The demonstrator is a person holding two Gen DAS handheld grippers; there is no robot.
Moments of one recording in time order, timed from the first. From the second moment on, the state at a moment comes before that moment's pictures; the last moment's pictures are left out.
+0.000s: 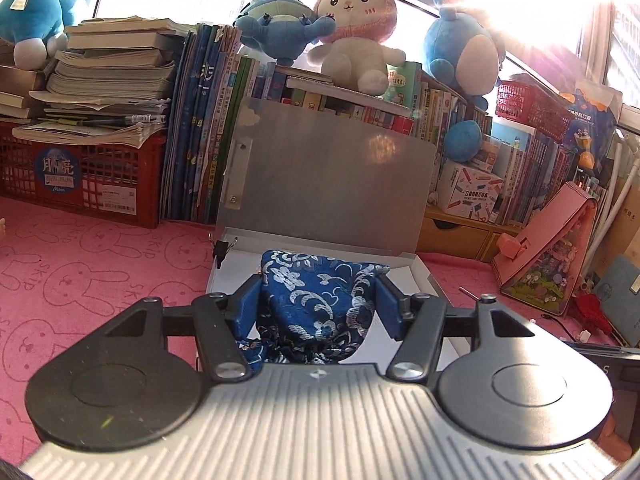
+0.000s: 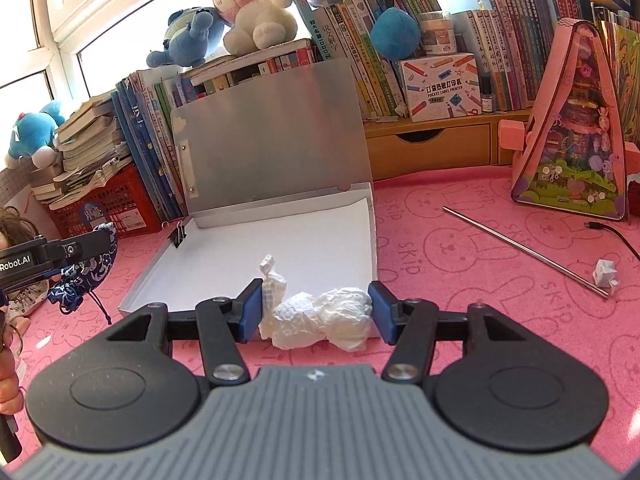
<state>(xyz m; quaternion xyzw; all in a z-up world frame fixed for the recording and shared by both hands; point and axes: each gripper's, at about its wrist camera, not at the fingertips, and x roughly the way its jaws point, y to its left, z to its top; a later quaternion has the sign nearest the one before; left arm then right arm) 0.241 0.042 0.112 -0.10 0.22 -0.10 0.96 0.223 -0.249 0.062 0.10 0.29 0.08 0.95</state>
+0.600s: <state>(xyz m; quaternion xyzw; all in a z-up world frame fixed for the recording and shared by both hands) 0.330 0.022 0.101 -0.13 0.24 -0.11 0.96 0.313 -0.244 0.060 0.17 0.33 0.09 0.93</state>
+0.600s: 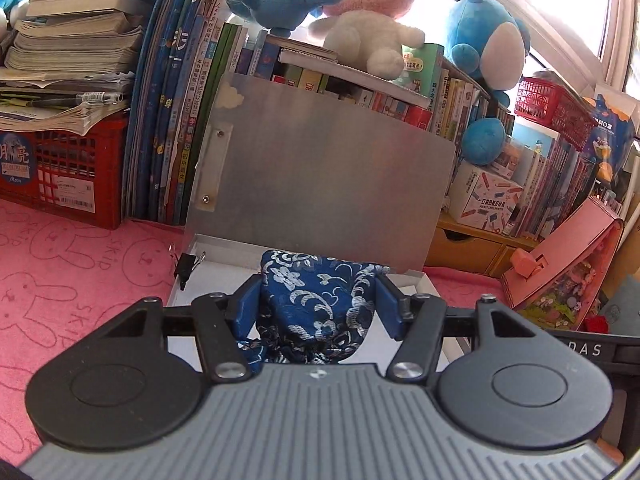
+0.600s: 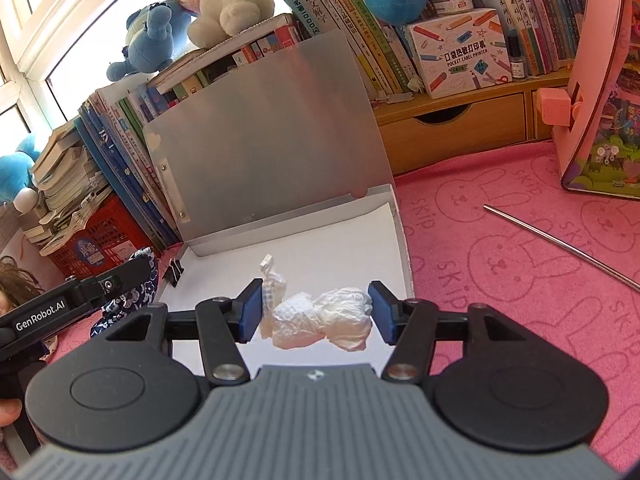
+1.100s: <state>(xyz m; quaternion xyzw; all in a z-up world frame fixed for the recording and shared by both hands) 0.375 0.012 0.045 -0.08 0.30 -0.09 0.95 0.359 -0.232 0.023 0.16 0.36 0.08 0.92</state>
